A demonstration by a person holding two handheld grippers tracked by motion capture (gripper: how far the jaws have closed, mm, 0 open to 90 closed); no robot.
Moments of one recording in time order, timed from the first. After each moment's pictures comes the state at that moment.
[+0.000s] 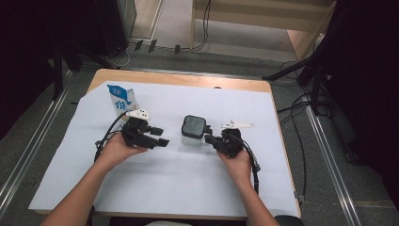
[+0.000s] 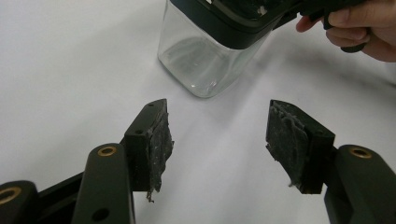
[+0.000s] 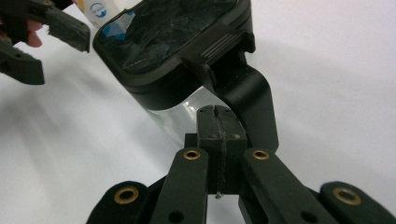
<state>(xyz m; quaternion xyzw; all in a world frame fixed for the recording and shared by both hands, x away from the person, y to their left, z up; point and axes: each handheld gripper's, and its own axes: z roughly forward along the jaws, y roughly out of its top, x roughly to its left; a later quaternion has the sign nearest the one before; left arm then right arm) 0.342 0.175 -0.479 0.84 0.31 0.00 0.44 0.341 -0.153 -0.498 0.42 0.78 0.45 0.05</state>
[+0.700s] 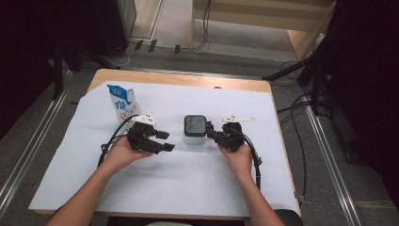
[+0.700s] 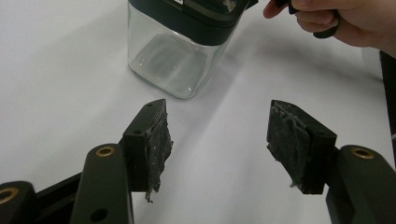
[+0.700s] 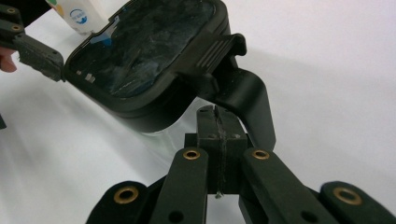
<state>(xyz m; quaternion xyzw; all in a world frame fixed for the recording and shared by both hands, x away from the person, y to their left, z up) 0.334 0.160 -0.484 0.84 0.29 -0.01 0.45 0.357 -0.155 -0.494 0.43 0.79 0.45 0.06</state>
